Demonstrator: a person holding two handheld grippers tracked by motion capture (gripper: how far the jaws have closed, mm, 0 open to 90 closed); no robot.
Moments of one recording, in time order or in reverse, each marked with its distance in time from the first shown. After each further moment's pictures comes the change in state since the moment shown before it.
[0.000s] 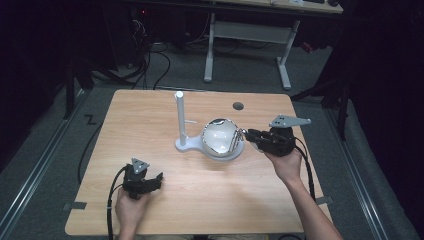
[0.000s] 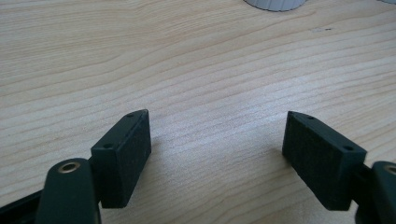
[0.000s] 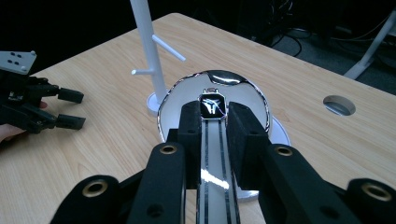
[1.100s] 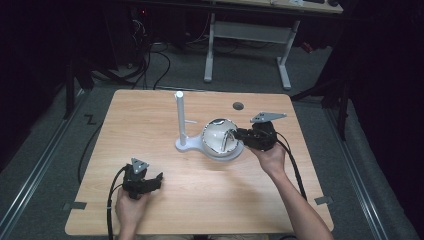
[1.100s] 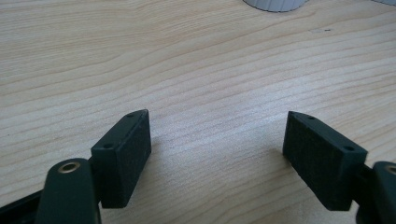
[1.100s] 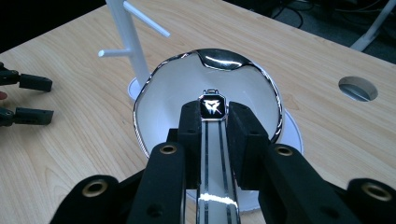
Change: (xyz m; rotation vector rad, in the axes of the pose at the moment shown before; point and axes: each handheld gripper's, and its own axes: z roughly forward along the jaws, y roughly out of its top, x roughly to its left) left arm 0.000 0.001 0.000 0.004 0.001 -0.011; right arm -0.006 -0.001 0.056 0.105 -0.021 0.015
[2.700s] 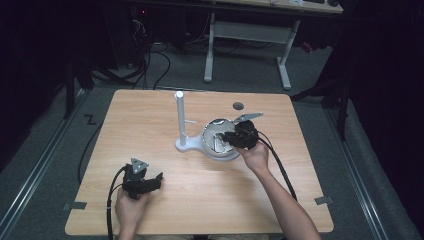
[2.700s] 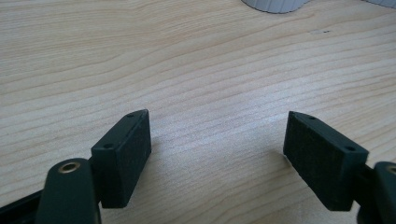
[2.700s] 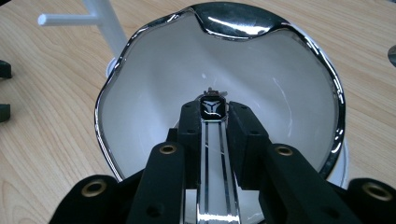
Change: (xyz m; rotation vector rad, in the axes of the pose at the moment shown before) left arm 0.000 0.001 0.000 0.002 0.000 -0.006; right arm 0.000 -0.005 0.065 0.116 0.003 0.035
